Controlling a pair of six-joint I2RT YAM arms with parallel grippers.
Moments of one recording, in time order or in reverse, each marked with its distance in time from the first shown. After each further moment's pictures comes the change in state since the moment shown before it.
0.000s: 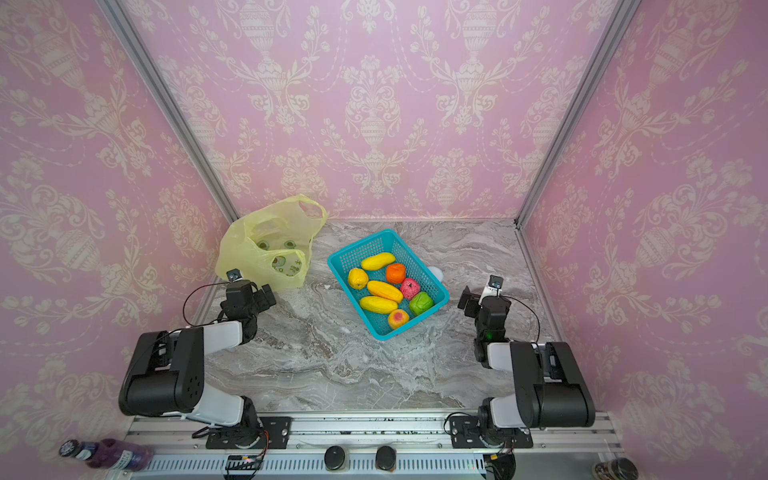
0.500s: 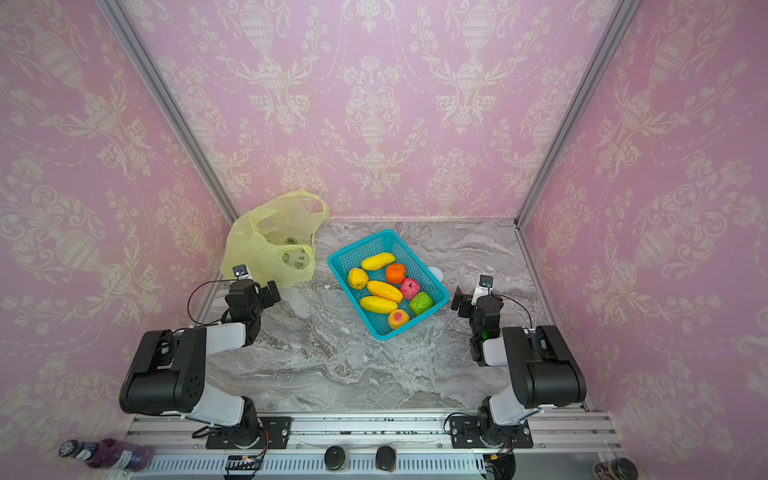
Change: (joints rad) left arm -0.026 -0.019 -0.170 0.230 0.185 0.093; right arm 0.008 0.249 0.010 0.489 -0.116 -0.055
